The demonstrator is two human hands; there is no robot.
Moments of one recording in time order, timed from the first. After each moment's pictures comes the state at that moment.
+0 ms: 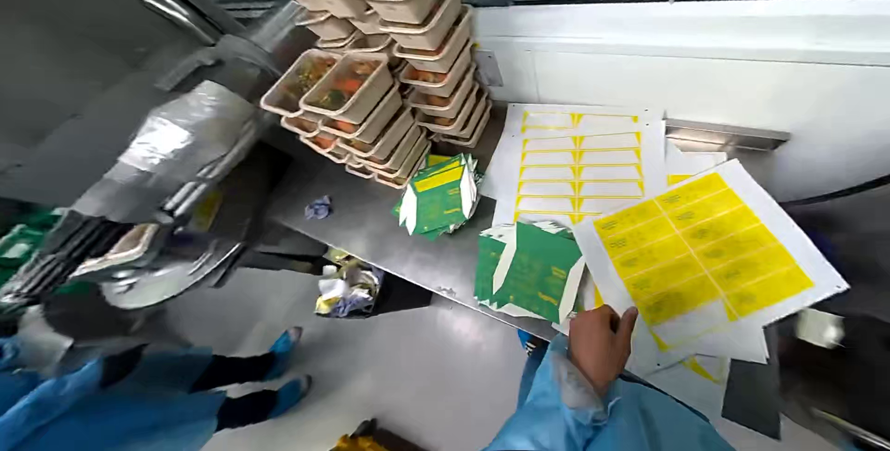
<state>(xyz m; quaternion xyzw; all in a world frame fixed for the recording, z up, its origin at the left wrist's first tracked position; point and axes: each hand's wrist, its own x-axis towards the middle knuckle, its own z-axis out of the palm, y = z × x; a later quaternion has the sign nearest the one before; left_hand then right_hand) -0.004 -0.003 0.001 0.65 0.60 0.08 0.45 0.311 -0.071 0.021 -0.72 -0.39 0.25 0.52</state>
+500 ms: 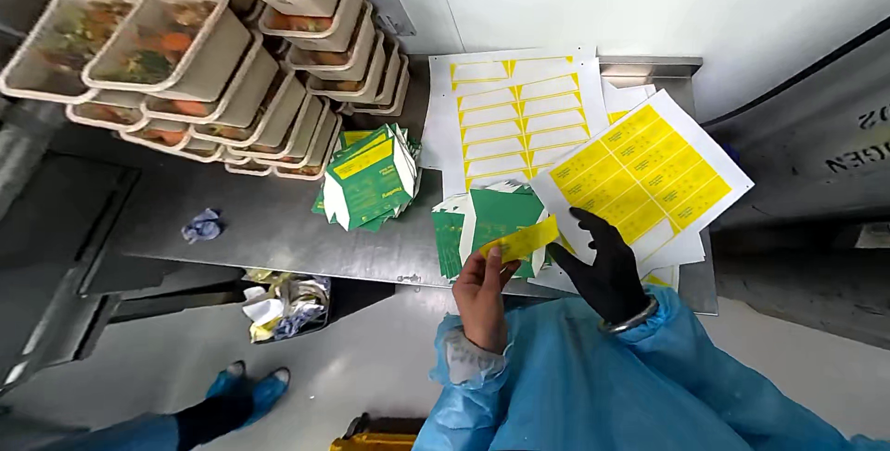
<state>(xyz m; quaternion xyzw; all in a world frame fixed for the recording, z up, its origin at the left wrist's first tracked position) -0.116 0.006 0.024 0.28 0.57 0.51 0.58 0.069 -0.014 0.032 -0.72 -0.52 0.28 0.36</state>
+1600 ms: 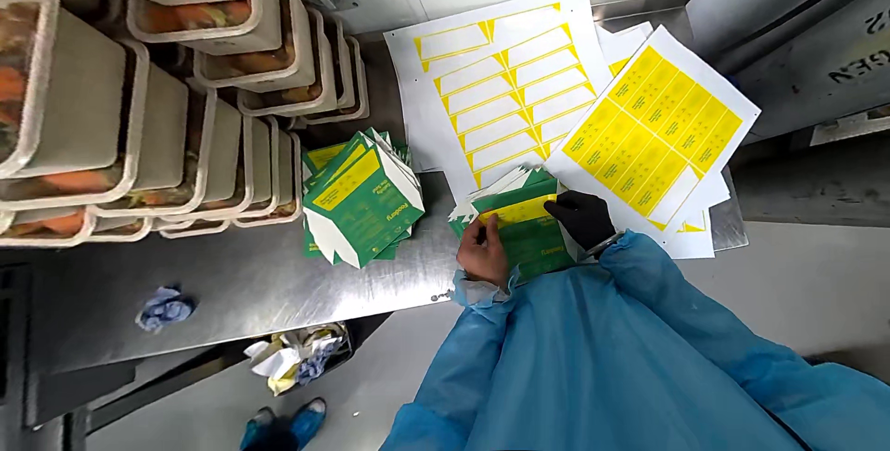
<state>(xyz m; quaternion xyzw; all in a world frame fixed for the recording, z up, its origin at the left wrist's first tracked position) -0.199 0.106 -0.082 0.54 0.65 0.35 0.40 0.002 0.068 -0.057 -0.80 -0.38 0.36 0.28</state>
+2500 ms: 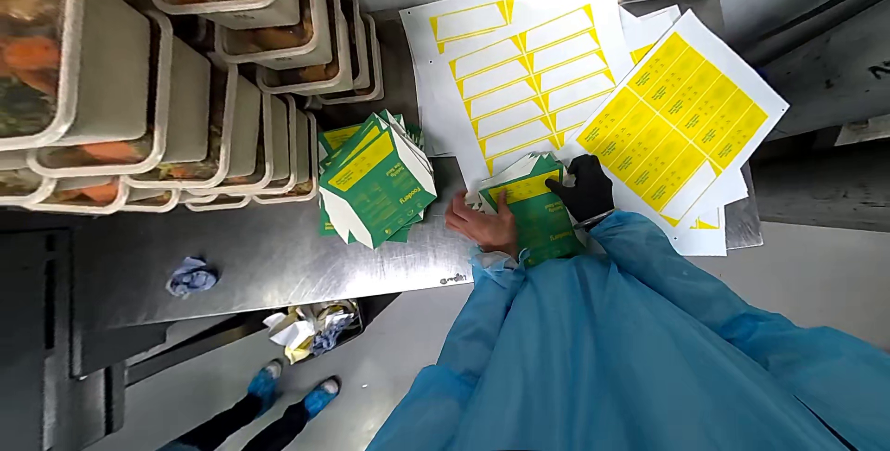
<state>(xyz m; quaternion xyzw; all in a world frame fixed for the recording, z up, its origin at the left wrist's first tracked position) -0.181 0.128 -0.106 0.59 0.71 0.35 0.13 0.002 0.101 -0.079 -0.83 -0.46 0.22 0.22</state>
